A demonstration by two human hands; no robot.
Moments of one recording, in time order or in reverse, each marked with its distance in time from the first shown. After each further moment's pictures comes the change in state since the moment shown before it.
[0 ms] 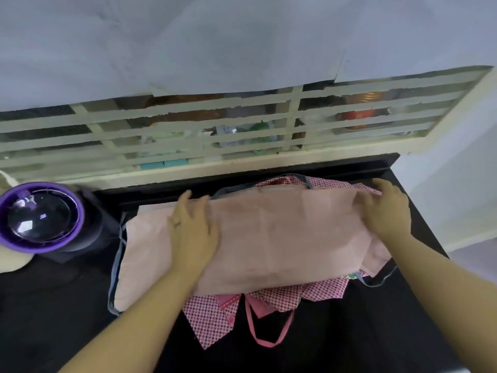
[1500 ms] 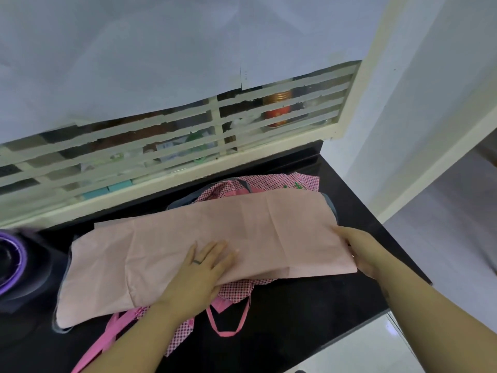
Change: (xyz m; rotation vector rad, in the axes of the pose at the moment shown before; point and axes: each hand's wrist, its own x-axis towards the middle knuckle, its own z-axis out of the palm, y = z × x) left_hand -0.056 0.028 0.032 0.482 -0.449 0.840; right_hand -0.090 0.094 -0.041 0.734 -0.452 0.689
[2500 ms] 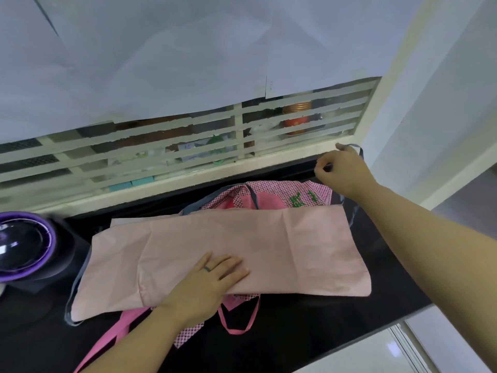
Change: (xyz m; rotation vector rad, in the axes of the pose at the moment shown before) left_hand -0.026 0.000 -0.002 -0.054 0.055 0.126; right_hand -0.020 -0.155 0.048 -0.920 0.259 -1.004
